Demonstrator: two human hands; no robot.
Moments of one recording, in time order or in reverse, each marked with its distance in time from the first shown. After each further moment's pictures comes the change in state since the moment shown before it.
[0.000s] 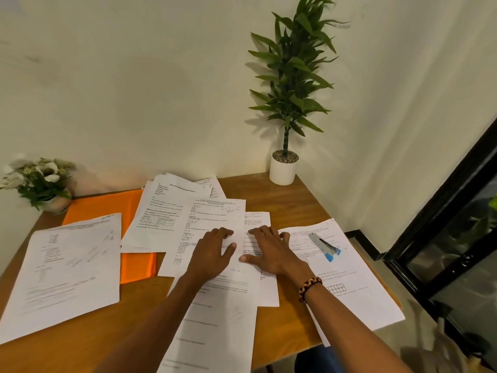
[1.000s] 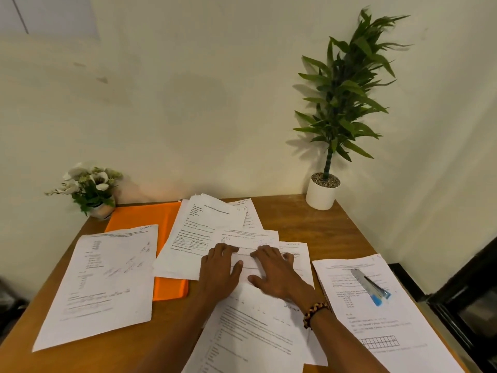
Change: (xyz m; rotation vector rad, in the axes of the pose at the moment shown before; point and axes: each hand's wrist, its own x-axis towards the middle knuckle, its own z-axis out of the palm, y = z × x) left_hand 0.007 -0.057 -0.020 0.177 0.171 -0.116; right_hand 0.052 -0.058 0.023 0.023 -0.036 -0.148
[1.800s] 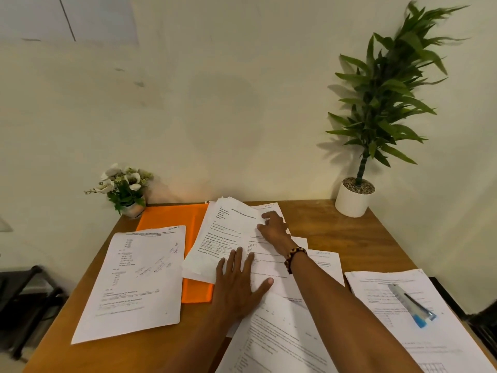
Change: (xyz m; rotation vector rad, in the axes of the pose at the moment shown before) left_hand -0.020 -0.019 -0.006 0.268 -0.190 -0.079; right_hand 0.157 -0.042 -0.007 0.638 0.124 0.459
